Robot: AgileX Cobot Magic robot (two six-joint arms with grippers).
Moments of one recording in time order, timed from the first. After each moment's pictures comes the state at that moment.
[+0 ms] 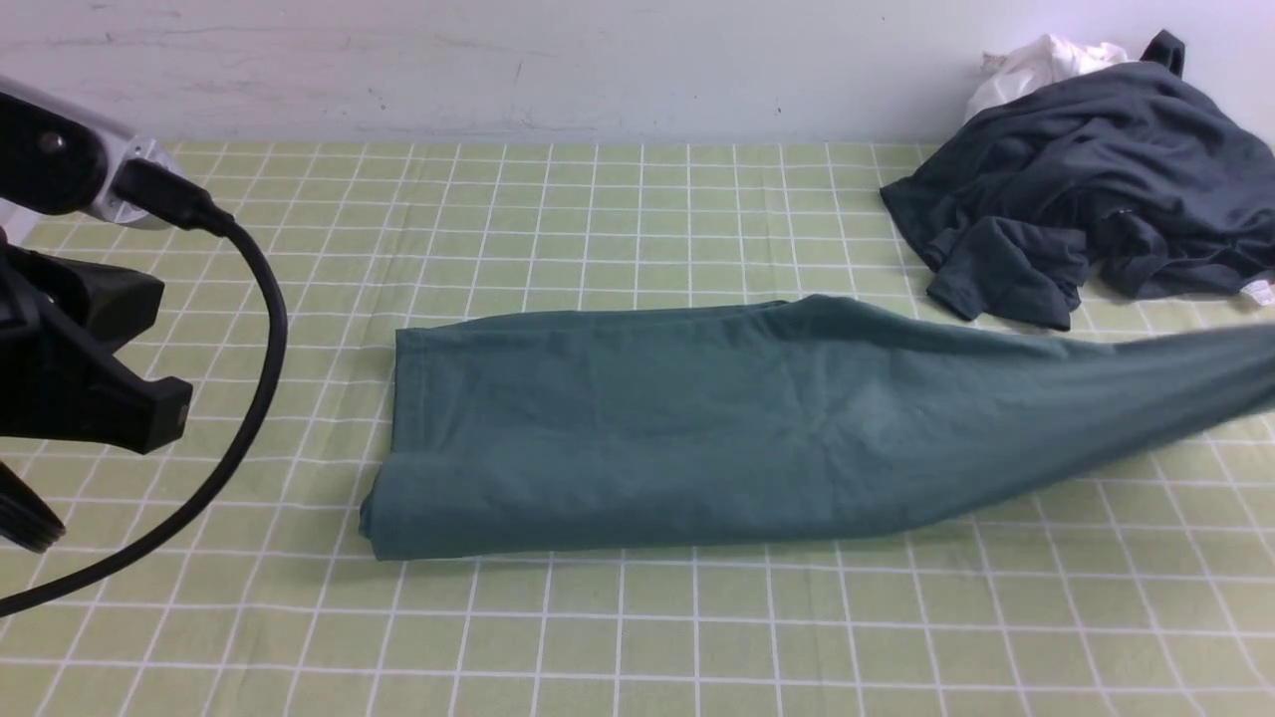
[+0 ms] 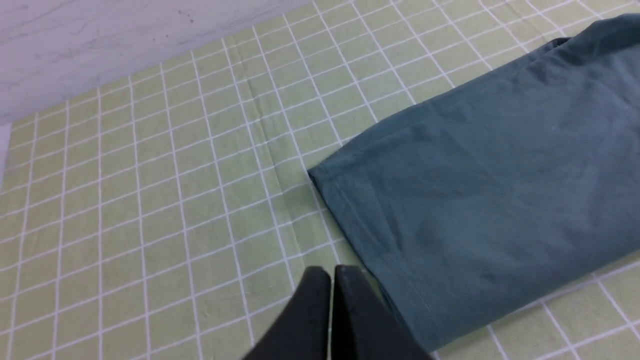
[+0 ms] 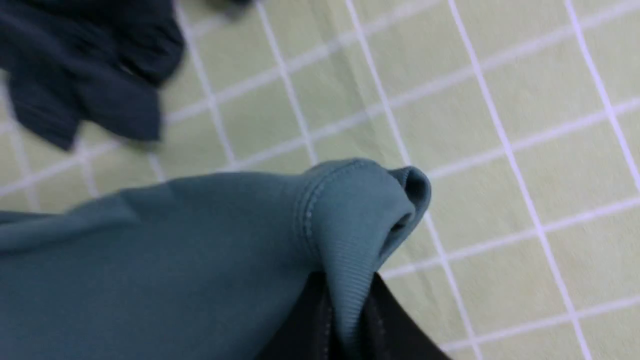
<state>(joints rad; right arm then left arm) -0.42 1.80 -1.41 0.44 0.88 -0.28 -0.21 0.88 -0.85 0.01 0.58 0.17</state>
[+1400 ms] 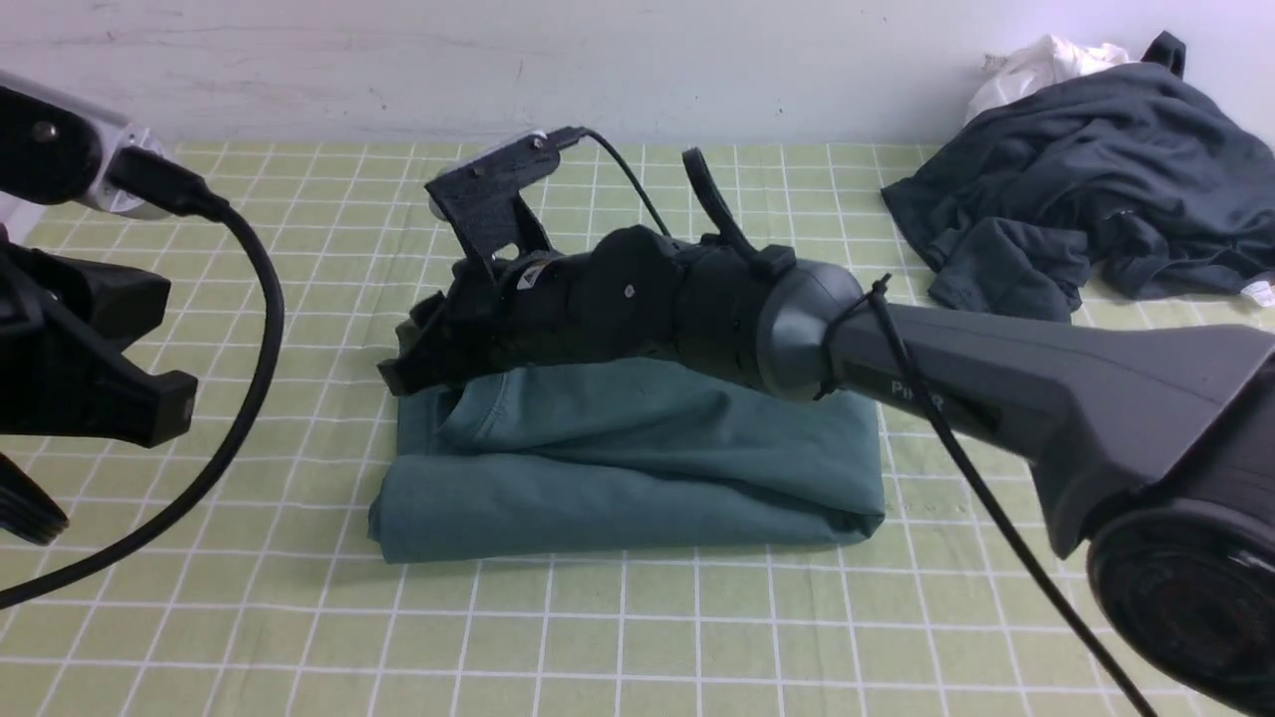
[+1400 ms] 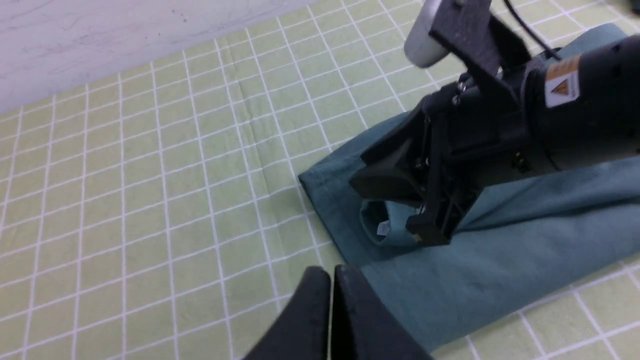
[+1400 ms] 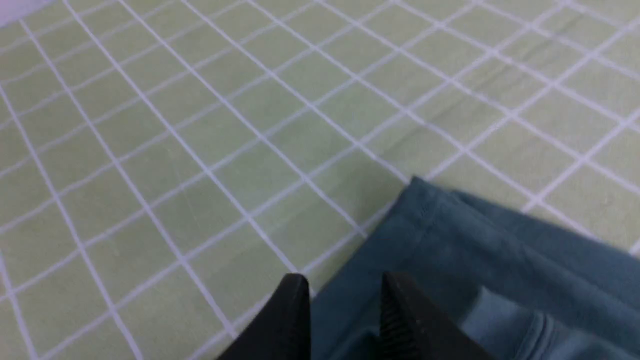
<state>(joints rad) 0.74 2.31 -1.87 0.66 0.34 -0.59 -0.21 0.87 -0.85 -0.05 0.57 0.16</state>
